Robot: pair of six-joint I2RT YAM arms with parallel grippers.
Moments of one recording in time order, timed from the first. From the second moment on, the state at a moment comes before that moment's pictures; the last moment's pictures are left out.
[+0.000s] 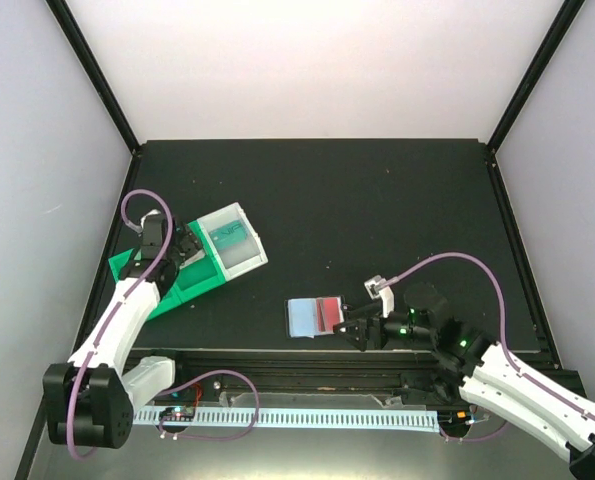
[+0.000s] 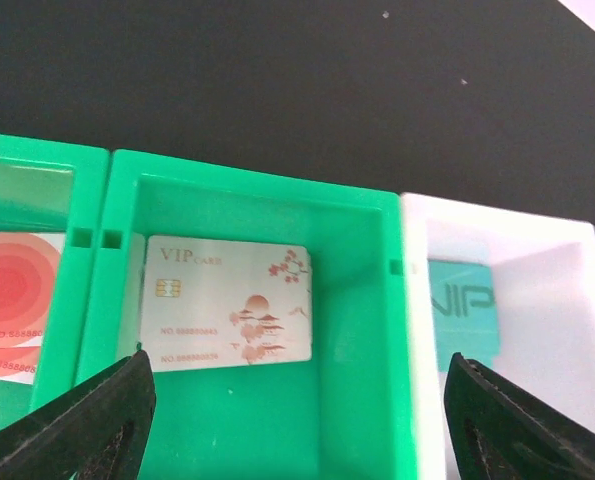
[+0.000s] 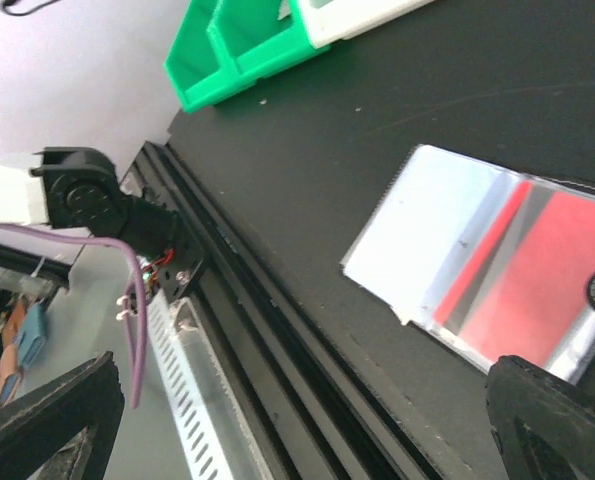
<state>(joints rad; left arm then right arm) -0.03 1.03 0.64 -0.37 -0.21 -0.66 0.82 0.51 0.28 -0.24 -0.47 0.61</state>
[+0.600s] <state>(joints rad) -0.03 0.83 0.69 -0.57 0.29 -0.45 0.82 0.73 0.32 -0.28 -0.28 0.67</state>
